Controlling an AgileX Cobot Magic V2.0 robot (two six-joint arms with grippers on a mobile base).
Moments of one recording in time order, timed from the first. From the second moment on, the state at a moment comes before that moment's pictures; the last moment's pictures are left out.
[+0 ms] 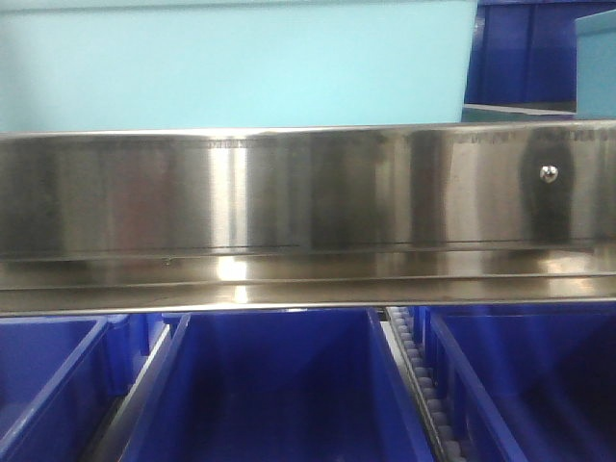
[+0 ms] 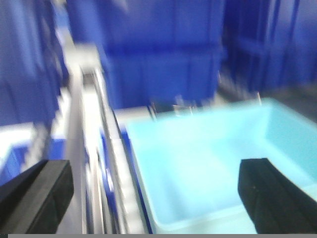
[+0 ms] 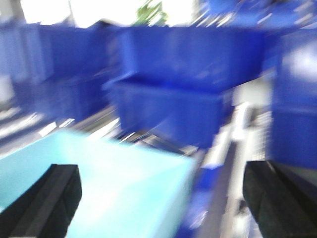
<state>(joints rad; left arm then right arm) -0.27 0.74 -1.11 -0.13 0.73 0.12 0.49 0.86 -1.09 0.14 0.46 -0.06</state>
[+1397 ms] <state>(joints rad) -0.27 1.63 -1.58 -0.06 1.21 0.03 0.49 1.76 -1.71 -0.01 1.11 0.28</state>
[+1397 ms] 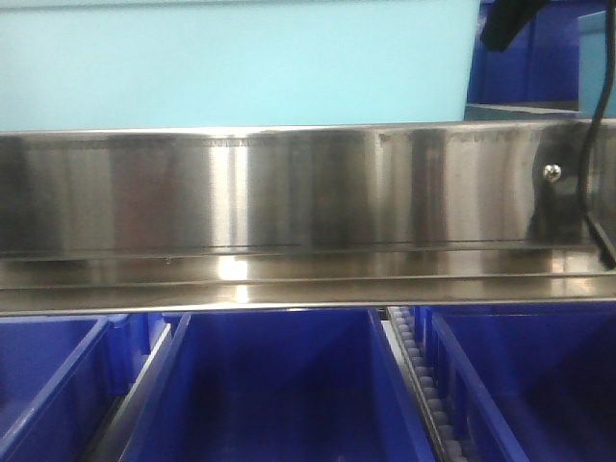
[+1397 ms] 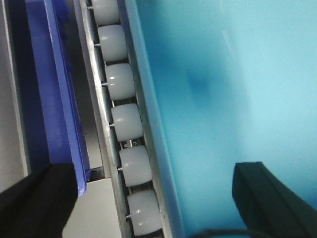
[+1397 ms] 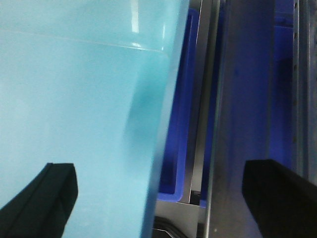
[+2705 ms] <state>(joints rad) -0.27 1.39 -1.65 -0.14 1.16 -0.02 0.49 1.62 -1.88 0.01 1.17 0.26</state>
